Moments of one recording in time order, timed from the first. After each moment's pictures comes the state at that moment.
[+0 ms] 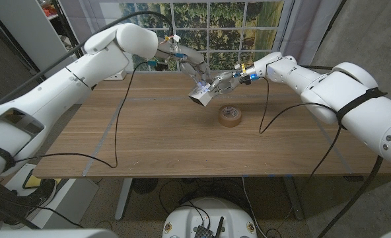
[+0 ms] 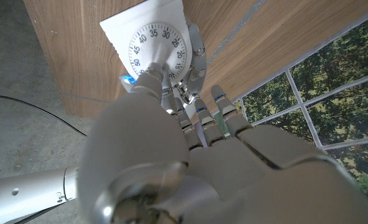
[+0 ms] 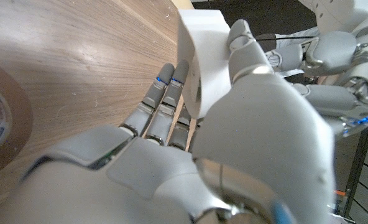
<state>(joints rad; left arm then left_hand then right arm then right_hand) 0.20 0.81 0.71 -1.84 0.20 -0.07 -0.85 1.20 0.16 0.17 -0.13 0.27 0.89 0.00 0.34 0.35 0.38 -0.19 0.28 0.33 0.23 -0.04 0.23 0.23 0.25 0.06 0.37 0.23 0.10 -0.18 -0.77 -0.38 0.44 -0.04 1.32 1.13 0.06 0.24 -0.20 0.21 0.53 -0.12 0.34 0.33 0.47 -0.06 0.41 0.46 0.73 -0.07 0.36 0.52 0.45 -0.05 0.71 0.18</state>
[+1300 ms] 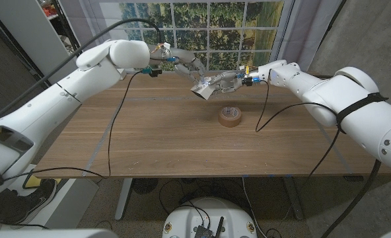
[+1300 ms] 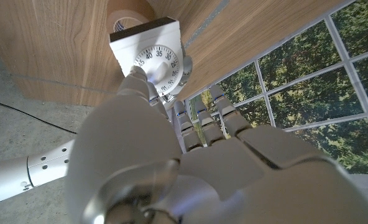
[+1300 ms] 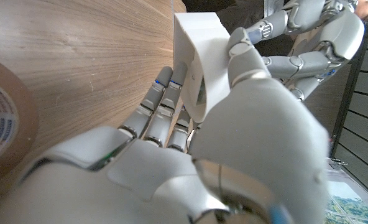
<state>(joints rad) 0.35 0.87 0.61 -1.91 0.29 0.01 -0.62 1.08 0.11 0.09 -0.04 0.24 0.80 -0.12 0.22 0.36 0.30 -0.10 0.27 0.36 0.19 -0.04 0.22 0.25 0.22 0.07 0.41 0.25 0.07 -0.18 -0.67 -0.35 0.49 -0.11 1.25 1.13 0.06 0.24 -0.19 0.21 0.53 -0.12 0.32 0.34 0.46 -0.06 0.41 0.46 0.73 -0.07 0.35 0.53 0.44 -0.04 0.71 0.18</state>
